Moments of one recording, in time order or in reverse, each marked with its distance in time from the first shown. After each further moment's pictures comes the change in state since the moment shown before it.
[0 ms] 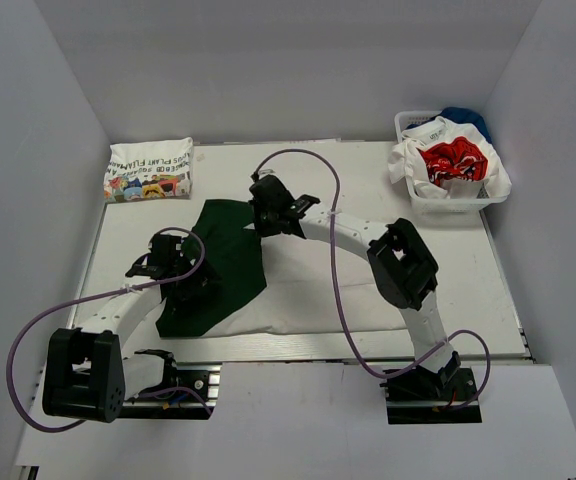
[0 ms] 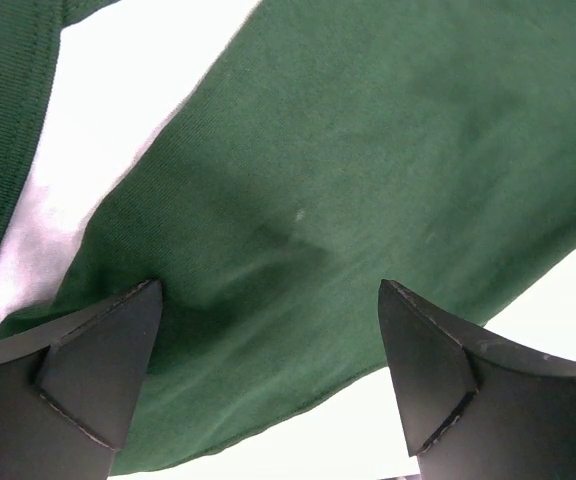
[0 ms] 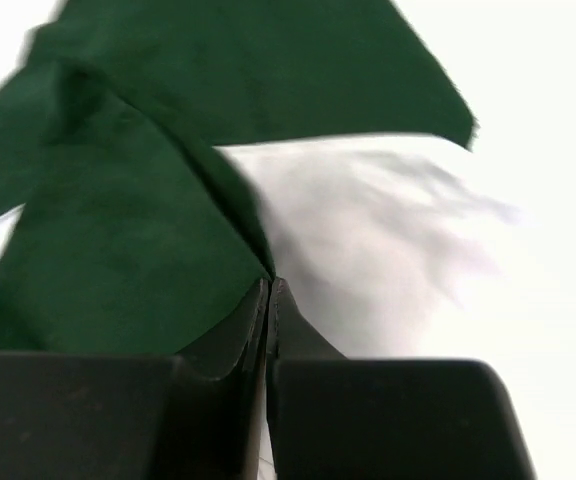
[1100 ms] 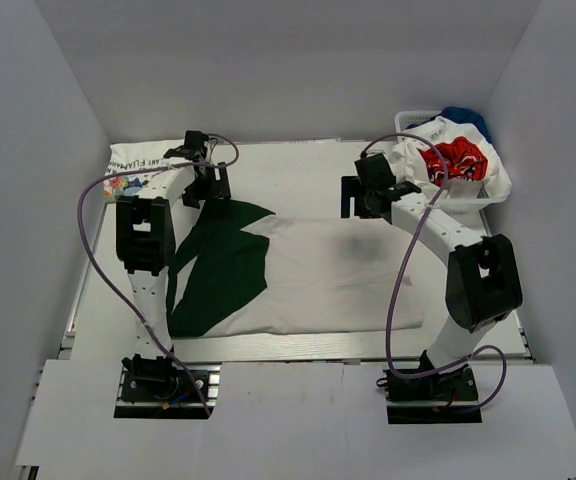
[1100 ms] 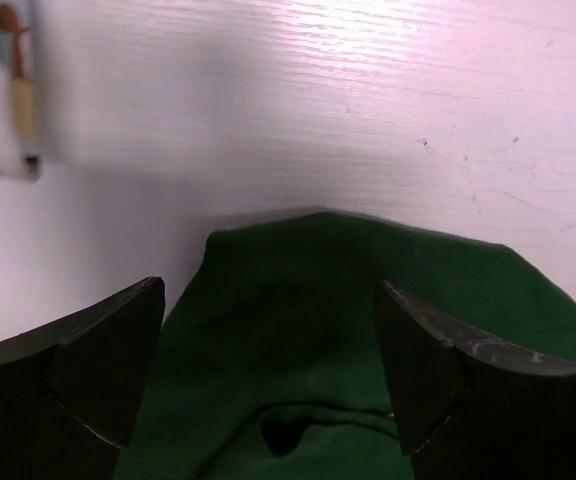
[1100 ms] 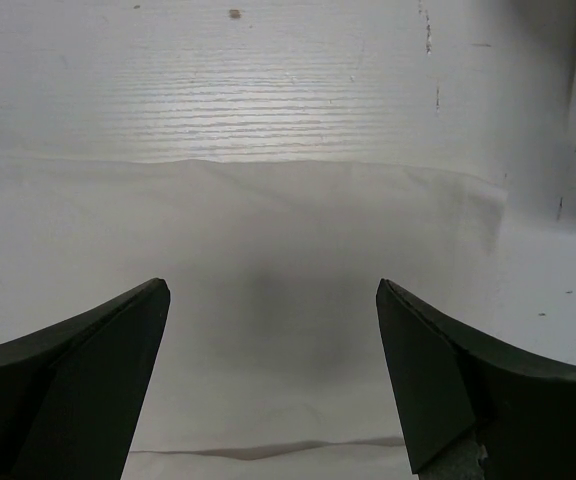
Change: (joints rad) left arm -0.005 1.065 1.324 -0.317 -0.108 0.494; right arm -0.424 -0.424 -0.405 -0.101 0.154 -0.178
